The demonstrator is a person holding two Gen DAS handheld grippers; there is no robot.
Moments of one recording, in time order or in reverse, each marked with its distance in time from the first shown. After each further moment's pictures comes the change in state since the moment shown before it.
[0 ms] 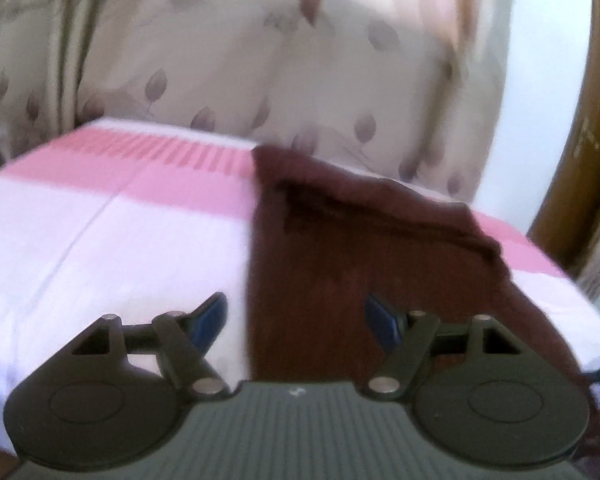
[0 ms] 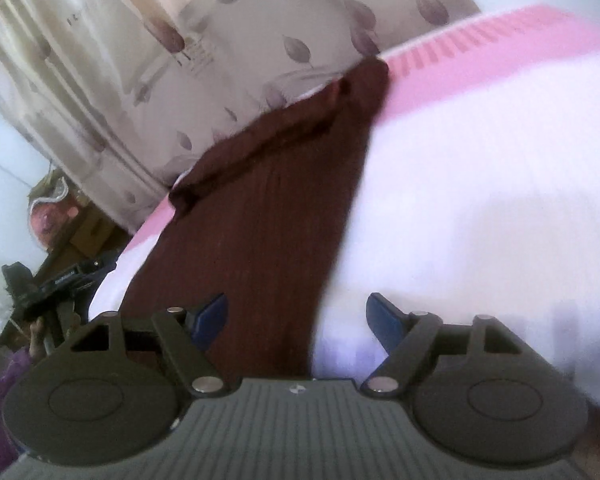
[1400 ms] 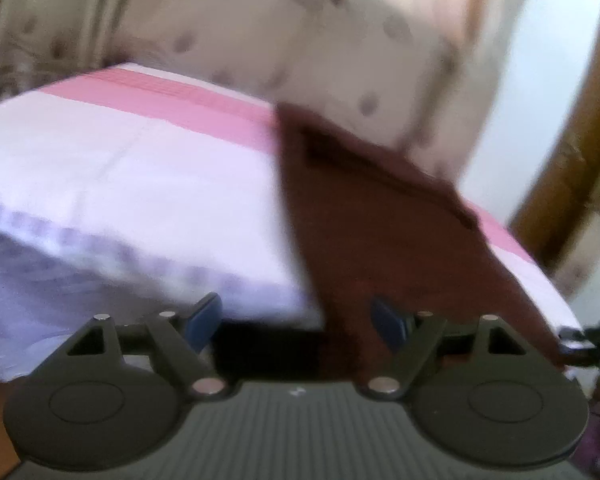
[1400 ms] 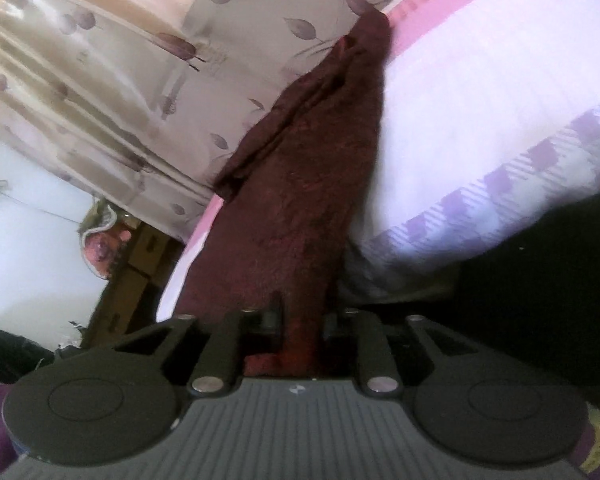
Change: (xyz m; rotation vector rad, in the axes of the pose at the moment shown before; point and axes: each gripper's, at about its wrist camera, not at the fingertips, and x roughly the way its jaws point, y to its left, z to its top) left arm -0.052 0.036 -0.054 -0.078 0.068 -0.083; right arm -0.023 -0.017 -0.032 0.180 0.009 0.147
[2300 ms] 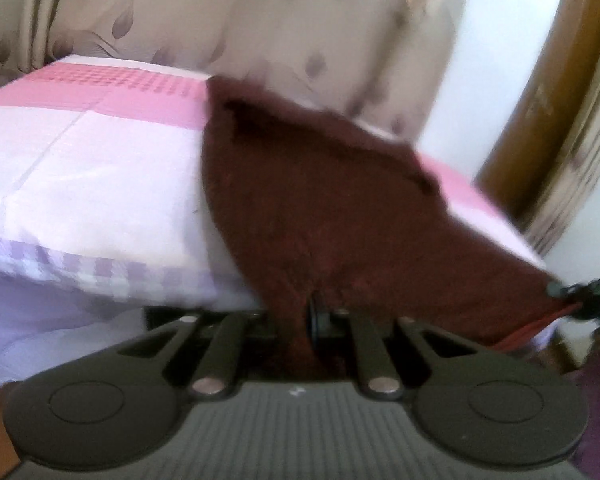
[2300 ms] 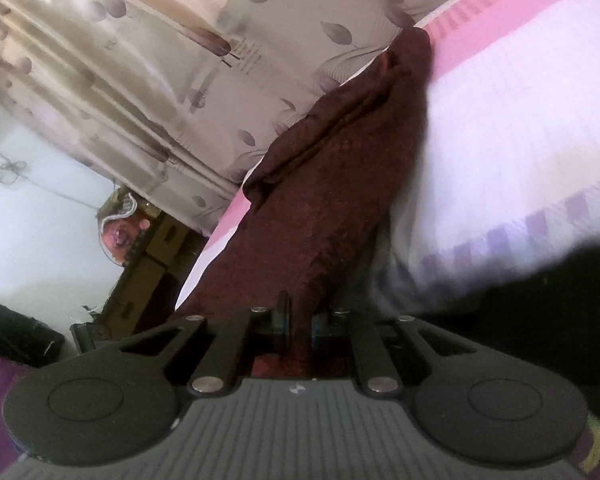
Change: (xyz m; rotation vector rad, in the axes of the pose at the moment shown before) left arm 0.012 -0.051 0.009 0.074 0.100 -0.068; right arm -0.017 0.036 -0.003 -0.068 0.006 0.074
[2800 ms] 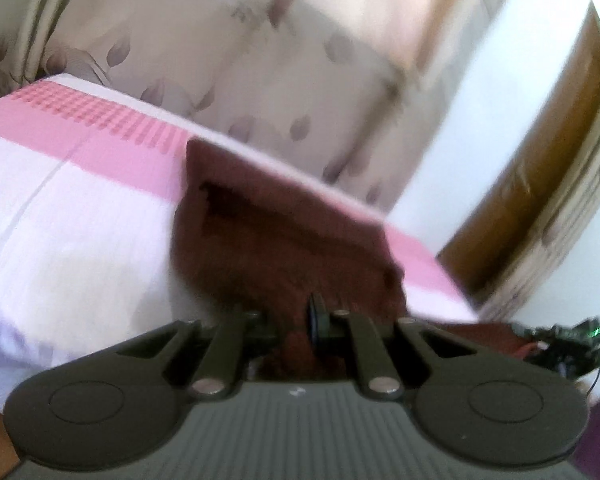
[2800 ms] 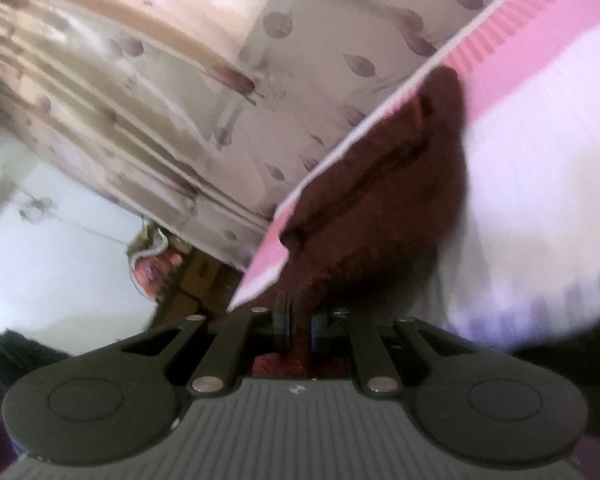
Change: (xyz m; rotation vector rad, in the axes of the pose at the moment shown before) left arm -0.013 -0.002 0.075 -0.137 -0.128 -0.096; right arm 0.001 0.020 0.068 0.064 -0.084 0.103
